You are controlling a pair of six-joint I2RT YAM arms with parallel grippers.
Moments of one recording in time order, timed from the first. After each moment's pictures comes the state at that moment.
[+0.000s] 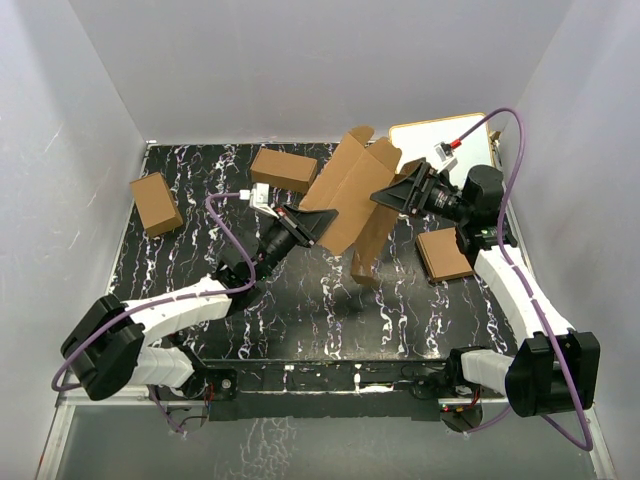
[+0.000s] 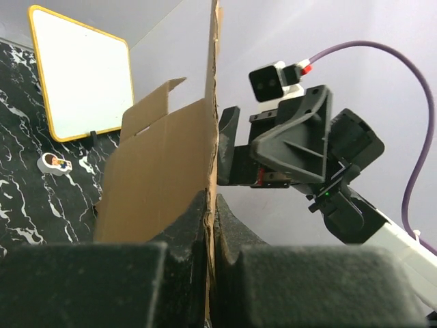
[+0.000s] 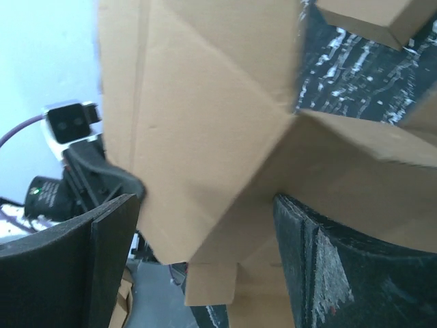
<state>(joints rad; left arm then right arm) -0.81 1.29 0.63 0.90 -0.04 -0.92 0.08 1.17 0.90 0.18 -0.90 0.84</state>
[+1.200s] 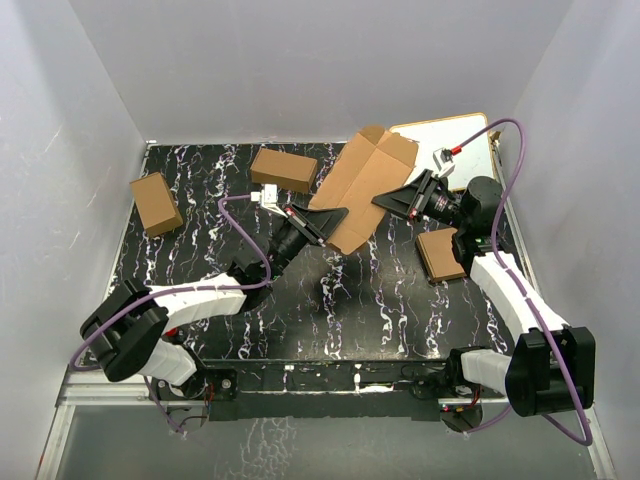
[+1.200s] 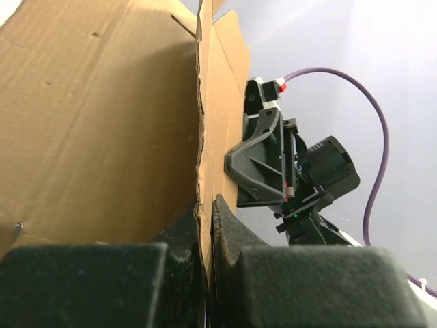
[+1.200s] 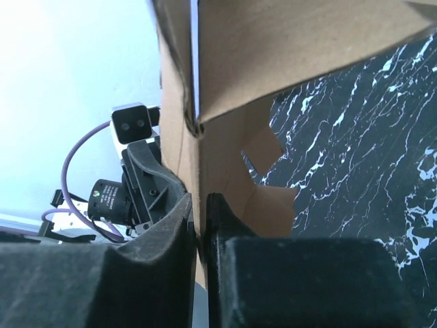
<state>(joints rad) -0.85 1.42 0.65 1.07 -0.07 -1.01 0.09 1.18 0.79 0.41 -0.91 1.08</state>
